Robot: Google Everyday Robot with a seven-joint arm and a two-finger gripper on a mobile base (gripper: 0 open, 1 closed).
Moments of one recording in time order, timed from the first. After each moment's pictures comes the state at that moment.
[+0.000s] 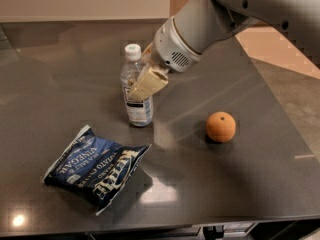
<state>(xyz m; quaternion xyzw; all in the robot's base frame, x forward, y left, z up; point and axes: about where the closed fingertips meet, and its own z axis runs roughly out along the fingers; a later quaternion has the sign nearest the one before) 0.510 0.041 0.939 -0.66 0.66 0.20 0.30</state>
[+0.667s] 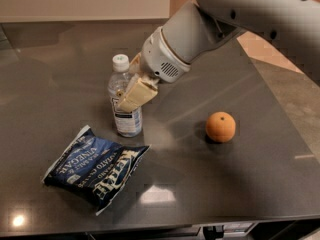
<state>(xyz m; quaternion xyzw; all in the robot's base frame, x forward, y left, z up) 0.487 0.065 0.929 -0.68 0.63 0.23 0.29</state>
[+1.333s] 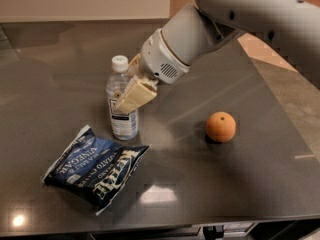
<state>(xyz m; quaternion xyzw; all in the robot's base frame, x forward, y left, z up) 0.482 0.071 0.928 -0.68 0.63 0.25 0.29</state>
